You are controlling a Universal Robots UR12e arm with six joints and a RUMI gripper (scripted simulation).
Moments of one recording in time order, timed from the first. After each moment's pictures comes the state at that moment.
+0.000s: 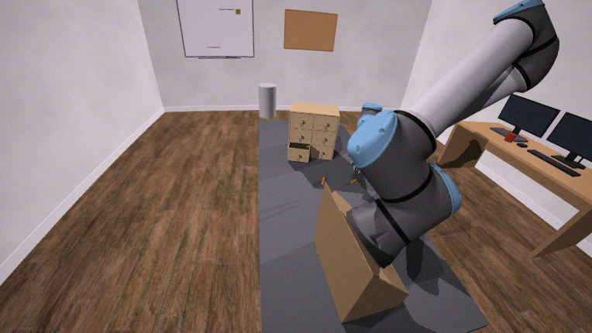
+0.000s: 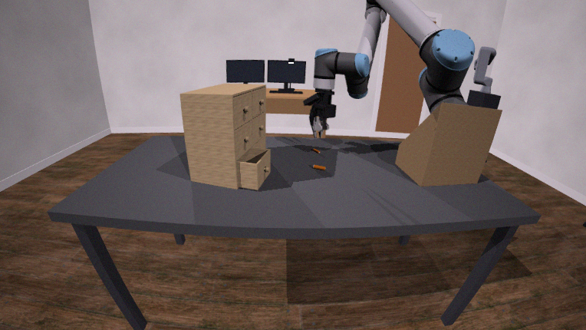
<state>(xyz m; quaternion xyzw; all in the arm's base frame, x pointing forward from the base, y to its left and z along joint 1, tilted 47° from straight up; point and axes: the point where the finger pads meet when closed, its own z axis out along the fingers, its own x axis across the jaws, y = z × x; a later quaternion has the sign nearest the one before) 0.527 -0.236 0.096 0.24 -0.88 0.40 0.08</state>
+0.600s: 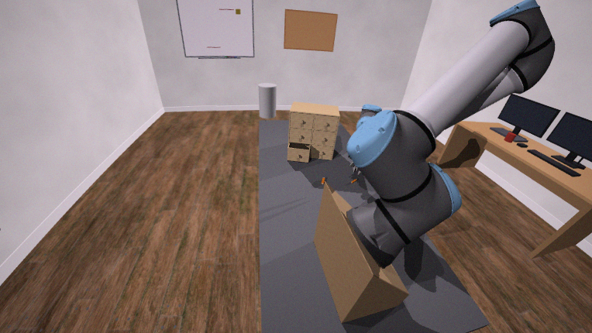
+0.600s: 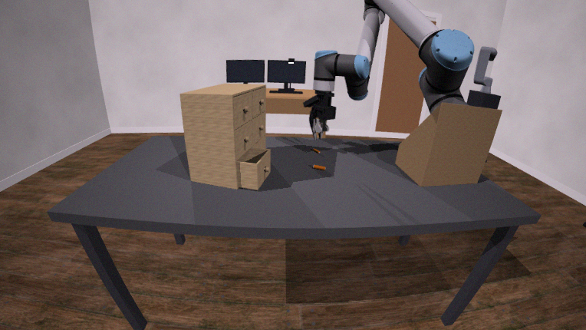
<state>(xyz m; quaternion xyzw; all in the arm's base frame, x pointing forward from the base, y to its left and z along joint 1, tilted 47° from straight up) 0.527 -0.241 0.091 0.24 -0.88 0.40 0.08</state>
